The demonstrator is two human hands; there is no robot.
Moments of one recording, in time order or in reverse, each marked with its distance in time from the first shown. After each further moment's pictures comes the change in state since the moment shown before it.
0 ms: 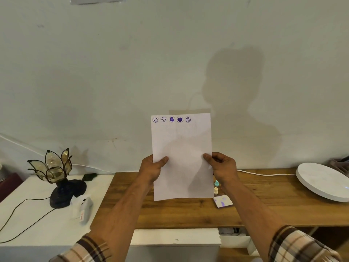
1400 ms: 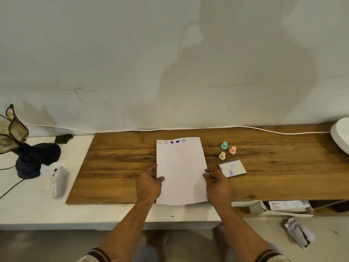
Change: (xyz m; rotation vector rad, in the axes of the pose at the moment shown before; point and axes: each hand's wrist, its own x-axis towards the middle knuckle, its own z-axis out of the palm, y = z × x) left_hand 0.041 -0.245 0.024 0.600 0.151 -0.238; right_hand 0.012 0.268 -0.004 -0.658 0.114 0.154
